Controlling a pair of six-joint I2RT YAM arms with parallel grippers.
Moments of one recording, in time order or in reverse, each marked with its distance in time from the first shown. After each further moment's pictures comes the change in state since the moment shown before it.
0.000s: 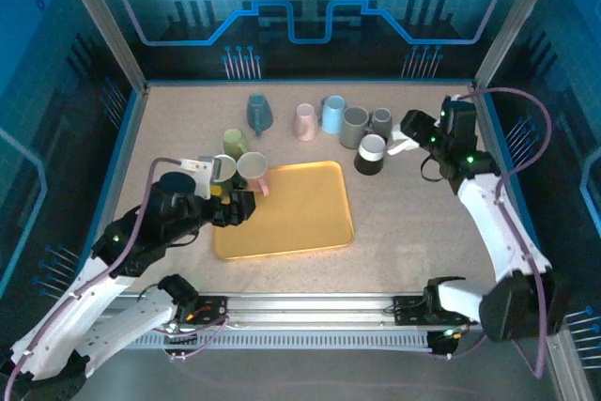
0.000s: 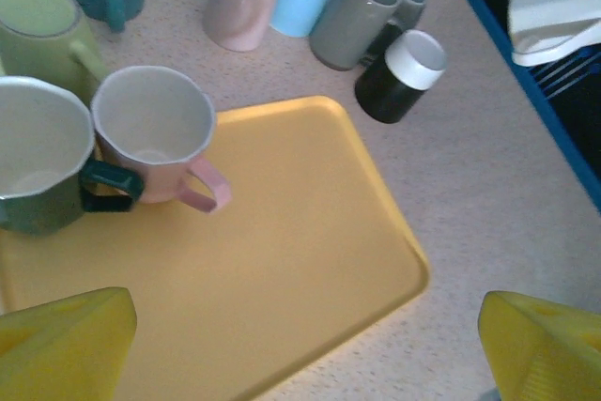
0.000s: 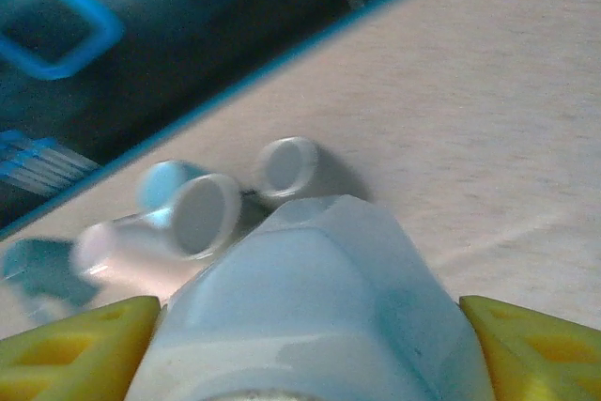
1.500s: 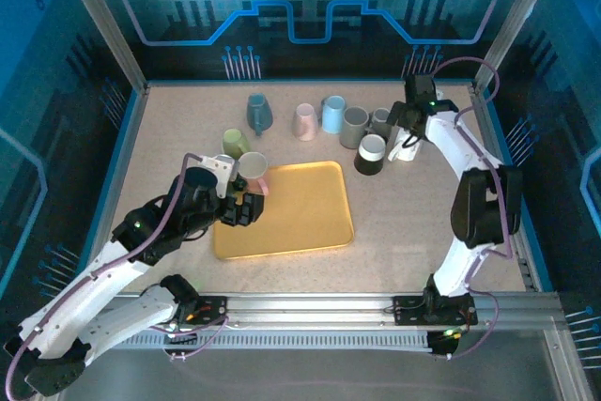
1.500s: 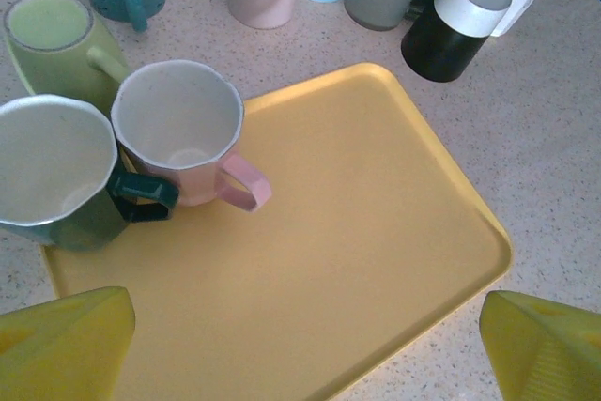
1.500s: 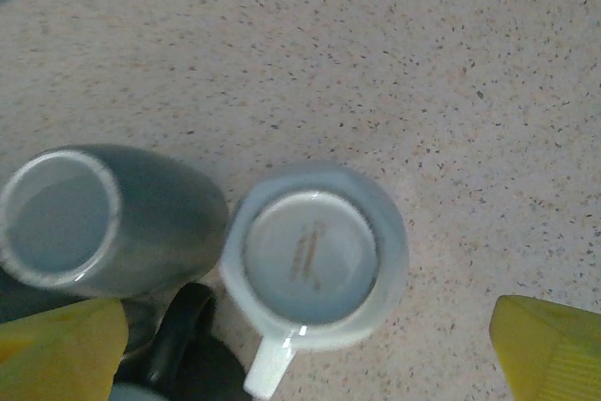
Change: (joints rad) left arm -0.056 0.115 -0.011 0.018 -0.117 0.159; right arm -0.003 0.655 0.460 -0.289 0.283 -0.047
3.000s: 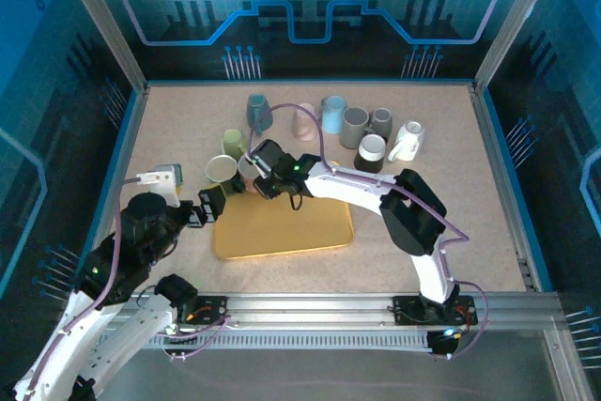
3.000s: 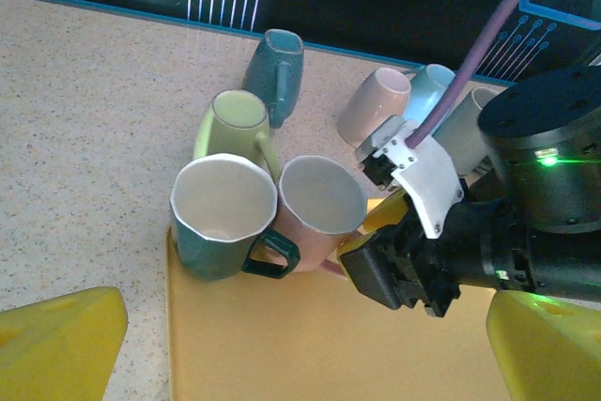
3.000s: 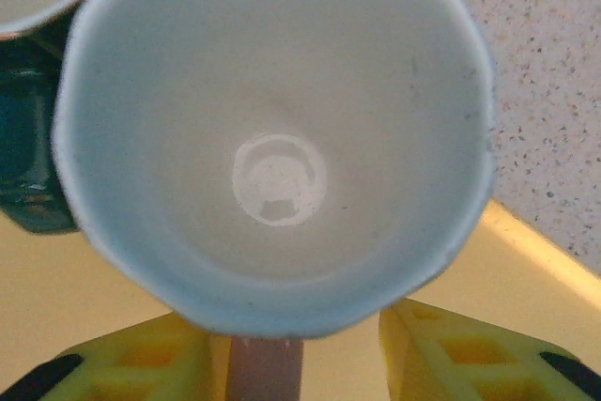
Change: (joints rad) left arm 0.166 -0.320 -0.077 -0.010 -0.143 -0.079; right arm 0.839 0.200 0.068 0.211 -0.116 -0.406
